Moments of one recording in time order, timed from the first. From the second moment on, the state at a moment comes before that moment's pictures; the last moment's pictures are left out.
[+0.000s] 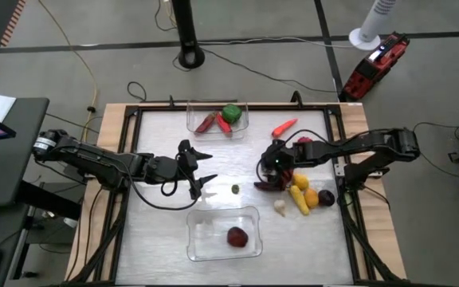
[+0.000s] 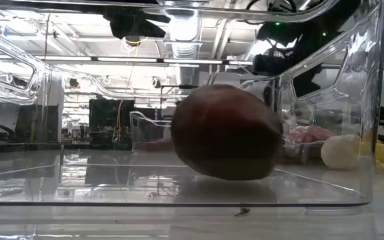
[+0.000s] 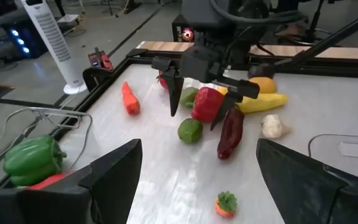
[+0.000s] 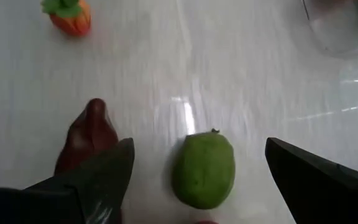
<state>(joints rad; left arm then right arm) -0.19 1.20 0.82 0.01 -0.48 -0.12 -0.09 1.42 0.76 -0.32 0.15 -0.05</state>
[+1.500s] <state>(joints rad) -0.19 1.20 0.82 -0.14 -0.55 -0.25 0.22 1.43 0.95 -0.15 -0.15 -0.07</state>
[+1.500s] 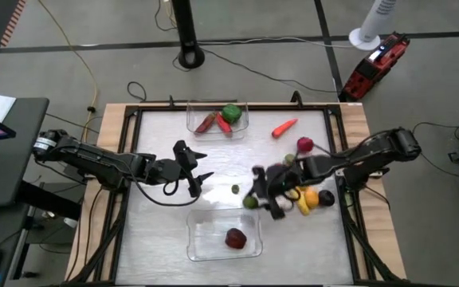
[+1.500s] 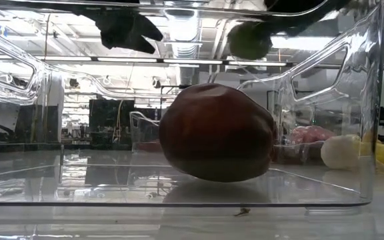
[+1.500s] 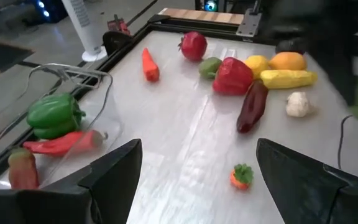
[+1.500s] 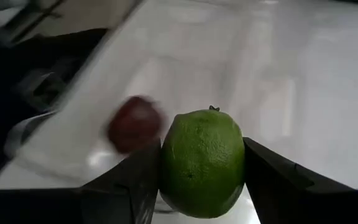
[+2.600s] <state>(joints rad) -0.19 1.20 0.82 -0.15 -0.56 -0.27 0.03 1.47 0.85 -0.19 -0.05 -0.20</state>
